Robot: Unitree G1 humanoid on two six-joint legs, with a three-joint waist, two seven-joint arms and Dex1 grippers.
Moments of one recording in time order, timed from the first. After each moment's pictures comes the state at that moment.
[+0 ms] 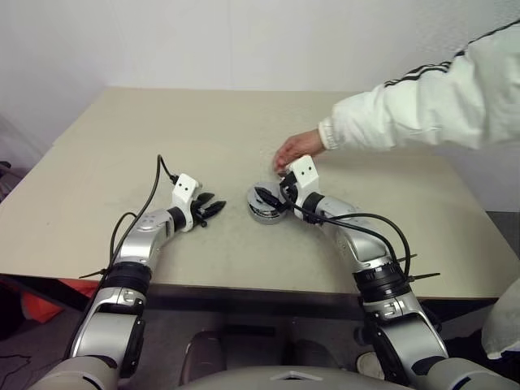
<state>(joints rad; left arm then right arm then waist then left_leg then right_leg) -0.50 0.32 0.00 0.57 -0.18 0.16 -0.75 -0.48 -0.20 0.16 0.11 0.18 0.46 0.47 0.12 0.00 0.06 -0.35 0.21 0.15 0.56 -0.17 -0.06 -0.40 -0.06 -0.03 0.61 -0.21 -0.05</state>
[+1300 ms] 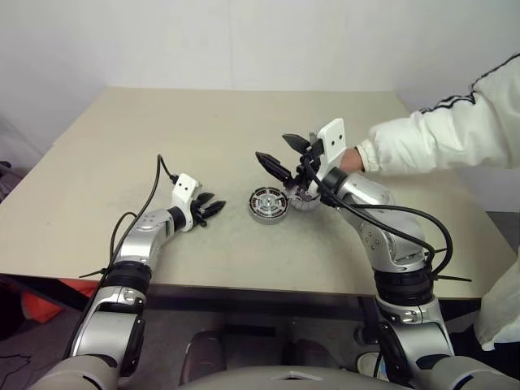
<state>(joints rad) -0.50 0.32 0.00 0.59 -0.18 0.16 -0.76 -0.49 -0.23 0.05 -0.29 0.36 0.63 0.47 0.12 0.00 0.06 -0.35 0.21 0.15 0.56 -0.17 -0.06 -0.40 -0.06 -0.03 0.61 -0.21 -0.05</state>
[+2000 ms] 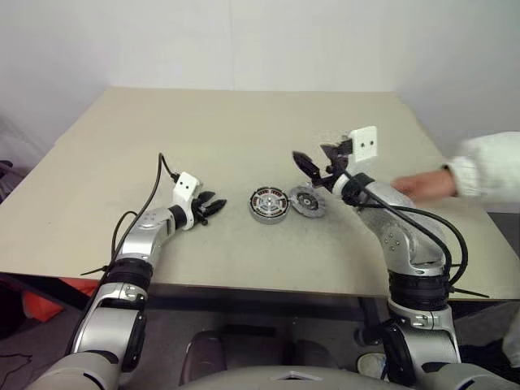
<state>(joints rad) -0.53 0.32 0.00 0.63 -0.17 0.13 -0.76 -0.43 -0.23 -0.19 -0.25 0.40 0.82 0.25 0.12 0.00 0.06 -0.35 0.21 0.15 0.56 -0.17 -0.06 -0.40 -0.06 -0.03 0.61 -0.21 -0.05</state>
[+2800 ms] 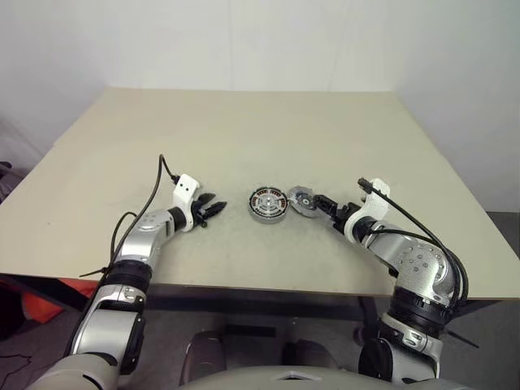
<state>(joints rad) -0.51 0.33 -0.01 0.62 -0.17 0.13 -0.78 -0.35 -0.01 -0.52 -0.26 0.63 1.26 -0.03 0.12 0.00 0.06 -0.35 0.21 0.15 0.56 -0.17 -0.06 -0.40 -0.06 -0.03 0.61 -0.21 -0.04</state>
